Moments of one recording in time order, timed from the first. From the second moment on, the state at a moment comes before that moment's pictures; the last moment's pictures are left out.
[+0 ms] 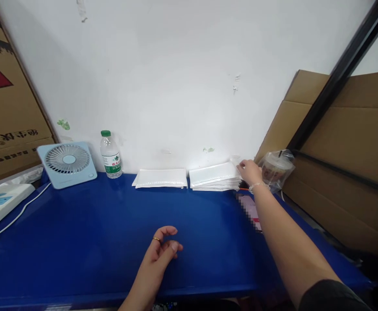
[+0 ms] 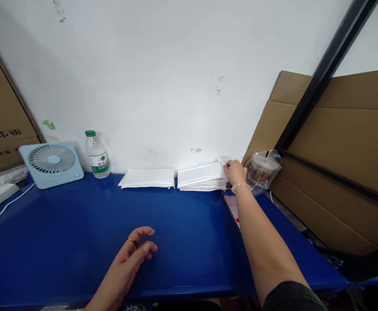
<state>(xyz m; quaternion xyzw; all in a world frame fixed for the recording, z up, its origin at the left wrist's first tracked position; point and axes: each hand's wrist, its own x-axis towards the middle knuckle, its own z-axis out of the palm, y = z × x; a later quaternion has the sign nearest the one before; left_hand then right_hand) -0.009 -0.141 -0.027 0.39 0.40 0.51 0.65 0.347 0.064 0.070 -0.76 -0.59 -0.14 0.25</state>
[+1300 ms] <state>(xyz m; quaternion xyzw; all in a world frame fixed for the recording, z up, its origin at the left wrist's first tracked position) 0.051 -0.061 0.078 0.32 0.23 0.81 0.44 0.185 -0.043 -0.016 -0.40 -0.19 0.67 0.59</state>
